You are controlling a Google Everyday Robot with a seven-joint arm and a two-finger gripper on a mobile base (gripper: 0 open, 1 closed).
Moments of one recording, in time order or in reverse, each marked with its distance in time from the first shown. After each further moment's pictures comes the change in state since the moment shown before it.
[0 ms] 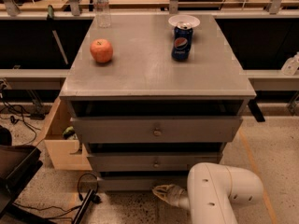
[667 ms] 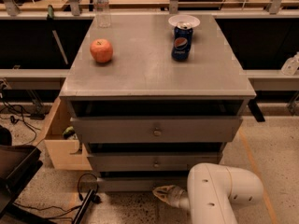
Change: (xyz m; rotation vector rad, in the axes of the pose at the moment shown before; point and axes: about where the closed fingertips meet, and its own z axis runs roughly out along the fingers) arm 0.002 0.005 -0.001 -0.005 0.005 0.001
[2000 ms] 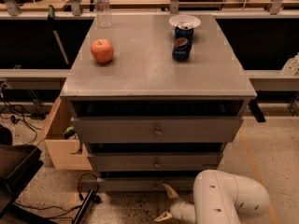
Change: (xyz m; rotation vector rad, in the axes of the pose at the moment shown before) arm 0.016 0.044 -0.027 0.009 0.026 0.033
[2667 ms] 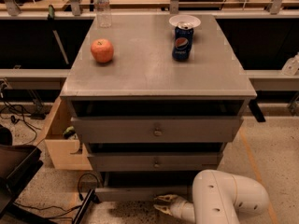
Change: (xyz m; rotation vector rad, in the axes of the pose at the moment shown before) arm 0.002 -0.006 0.003 0.000 0.001 0.000
